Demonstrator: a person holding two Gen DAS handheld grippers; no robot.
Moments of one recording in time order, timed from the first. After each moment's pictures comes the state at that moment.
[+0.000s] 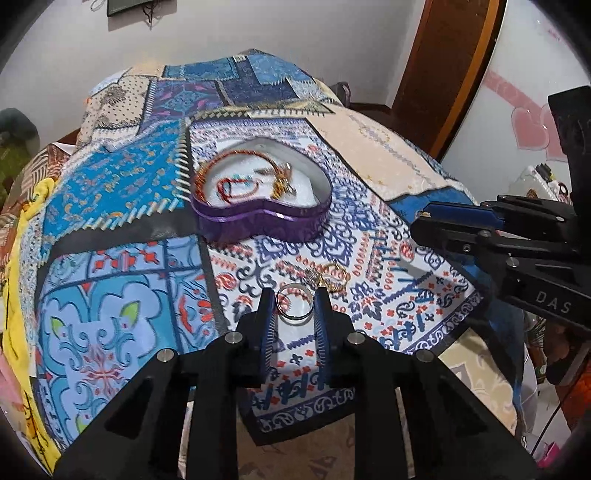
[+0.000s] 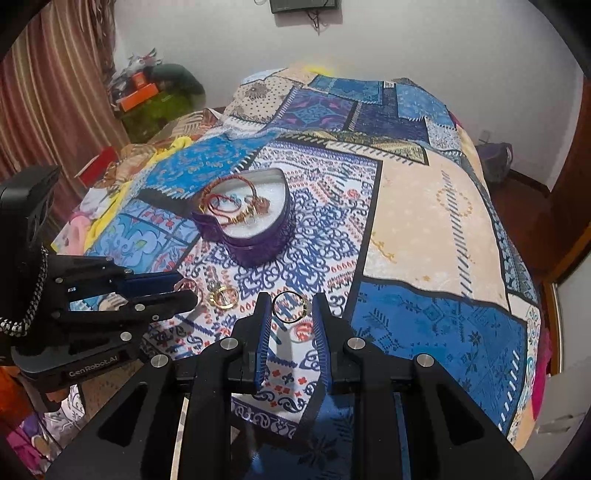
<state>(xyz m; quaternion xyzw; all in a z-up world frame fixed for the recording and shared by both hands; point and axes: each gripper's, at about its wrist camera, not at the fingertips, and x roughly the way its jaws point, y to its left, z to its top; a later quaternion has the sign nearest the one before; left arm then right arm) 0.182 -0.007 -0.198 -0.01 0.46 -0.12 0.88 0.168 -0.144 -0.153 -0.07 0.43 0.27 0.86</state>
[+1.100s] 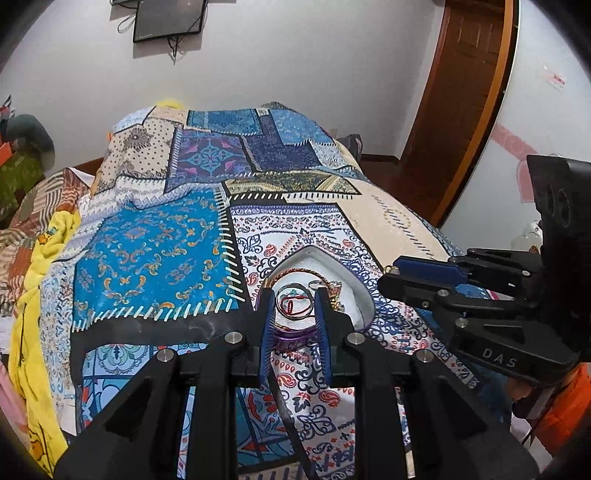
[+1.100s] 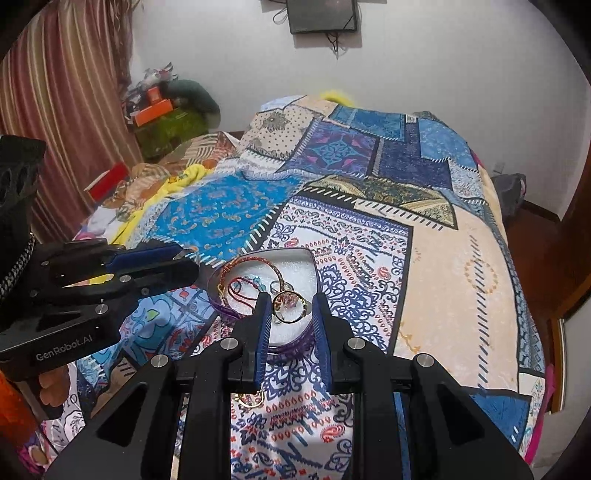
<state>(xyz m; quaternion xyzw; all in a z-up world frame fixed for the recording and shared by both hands) 0.220 0.033 -0.149 -0.04 0.39 -0.11 0.92 0.211 -0.100 -0.134 -0.07 0.39 0.30 0.87</state>
